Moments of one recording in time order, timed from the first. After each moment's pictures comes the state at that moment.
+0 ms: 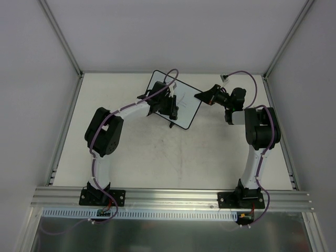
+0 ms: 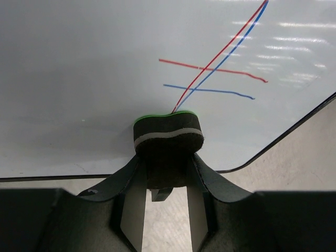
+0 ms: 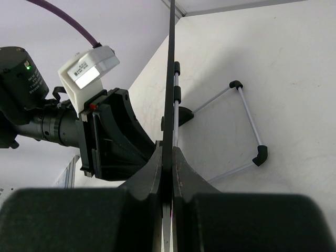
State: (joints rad) left arm -0.56 2.03 1.48 -0.23 0.19 -0.34; right arm 0.09 2.06 1.05 1.10 -0.96 0.86
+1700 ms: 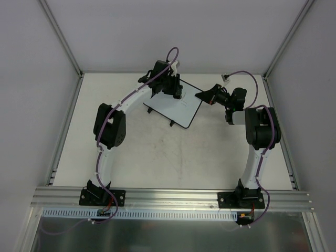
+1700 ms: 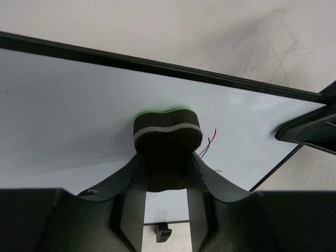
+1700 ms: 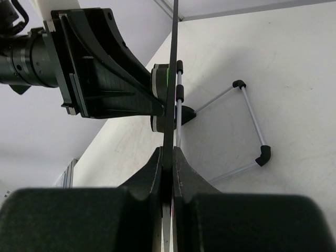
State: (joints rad) left arm -0.51 2.20 1.96 -0.42 0.23 -0.28; right arm 0.09 2.06 1.05 1.12 -0.95 0.86
